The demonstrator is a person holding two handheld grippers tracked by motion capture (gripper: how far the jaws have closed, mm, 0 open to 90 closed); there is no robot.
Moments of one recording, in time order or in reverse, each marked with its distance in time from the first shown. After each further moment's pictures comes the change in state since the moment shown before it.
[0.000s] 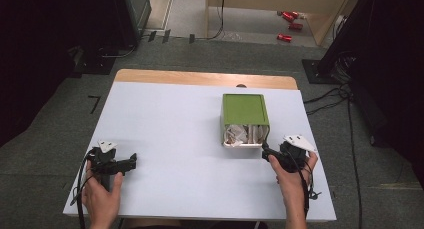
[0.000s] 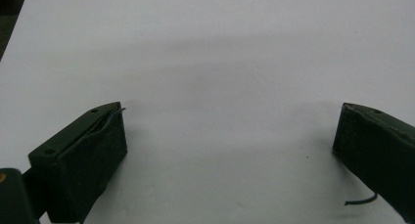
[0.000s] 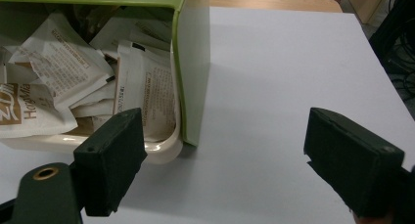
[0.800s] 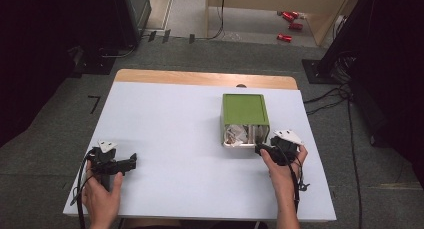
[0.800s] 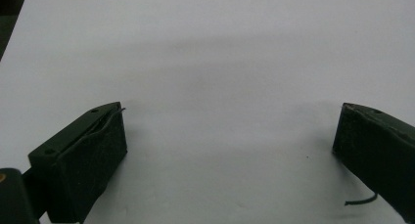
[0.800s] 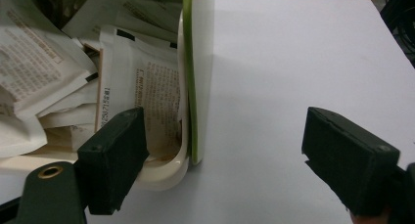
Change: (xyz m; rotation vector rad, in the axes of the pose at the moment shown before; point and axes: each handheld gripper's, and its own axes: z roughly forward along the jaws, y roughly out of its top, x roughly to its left) left arm 0.000 0.000 0.000 0.000 0.000 0.000; right arm 0.011 -0.001 0.033 0.042 -0.036 -0.009
